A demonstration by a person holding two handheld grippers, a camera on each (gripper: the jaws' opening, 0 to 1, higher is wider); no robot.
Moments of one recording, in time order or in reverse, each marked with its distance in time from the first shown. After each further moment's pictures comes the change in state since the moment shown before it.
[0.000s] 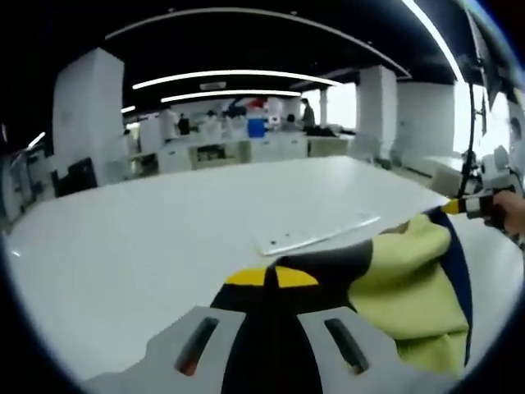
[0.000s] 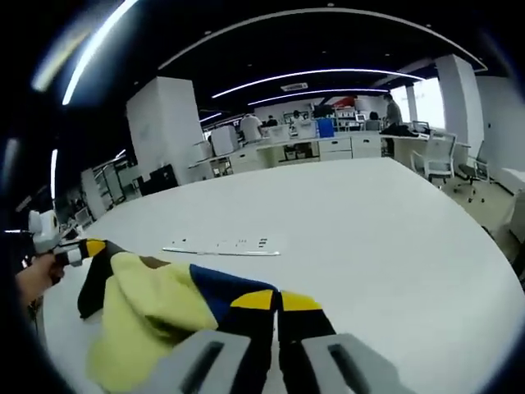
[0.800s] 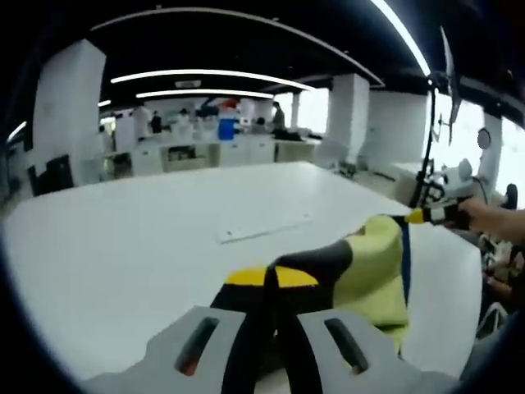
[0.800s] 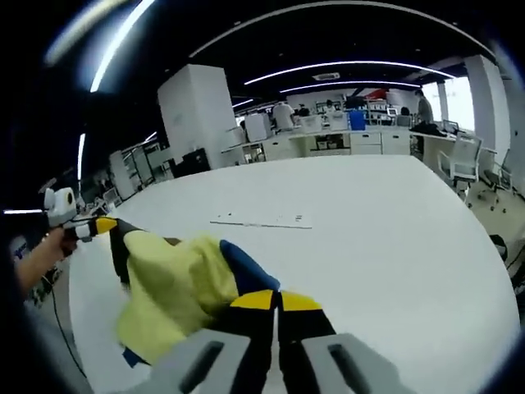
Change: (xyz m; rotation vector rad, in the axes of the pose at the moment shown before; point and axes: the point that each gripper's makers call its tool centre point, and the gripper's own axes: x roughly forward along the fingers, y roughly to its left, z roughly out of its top) left arm -0.114 -0.046 0.028 0.008 -0.069 -0.152; right arm -0.089 0.028 -0.005 -0.075 0.004 0.152
